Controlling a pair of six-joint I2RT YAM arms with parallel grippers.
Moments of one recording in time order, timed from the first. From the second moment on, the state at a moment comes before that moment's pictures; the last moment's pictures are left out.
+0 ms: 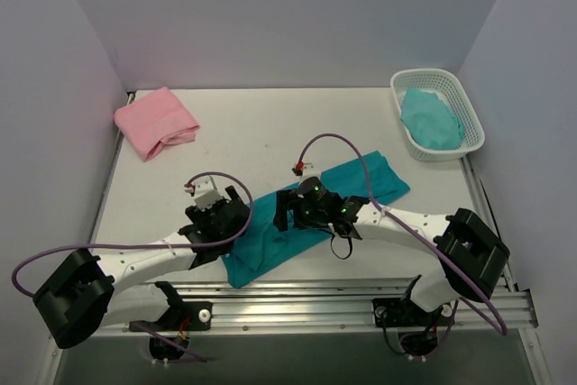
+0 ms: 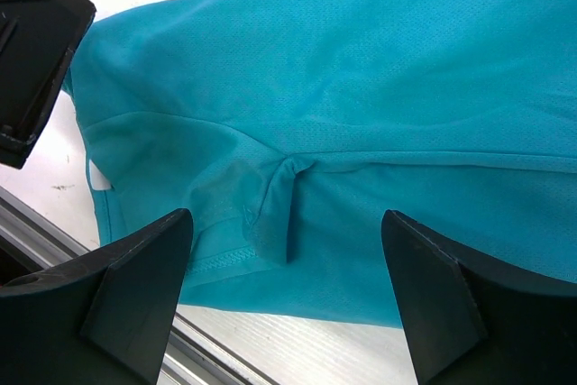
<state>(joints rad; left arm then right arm) -0.85 1.18 0.48 -0.10 -0.89 -1.03 0.90 1.47 0.79 -0.09 0.06 0.64</state>
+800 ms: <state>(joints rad) -0.93 1.34 0.45 -0.03 -0.79 -1.13 0.84 1.47 0.76 -0.07 0.05 0.61</state>
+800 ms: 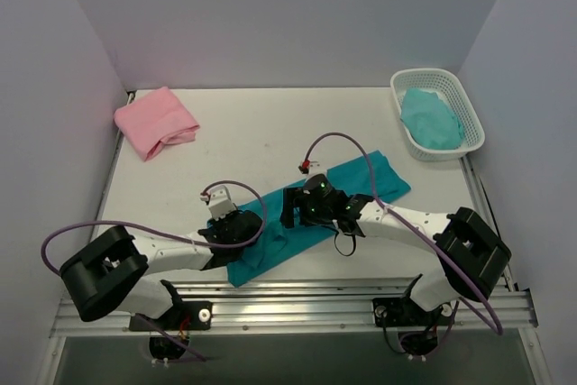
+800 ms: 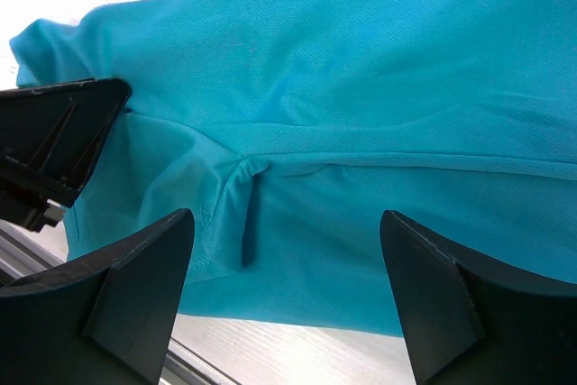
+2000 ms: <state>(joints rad) -0.25 2.79 2.50 -0.15 0.07 -0.70 0.62 1.40 0.79 -0.16 0.02 0.52</state>
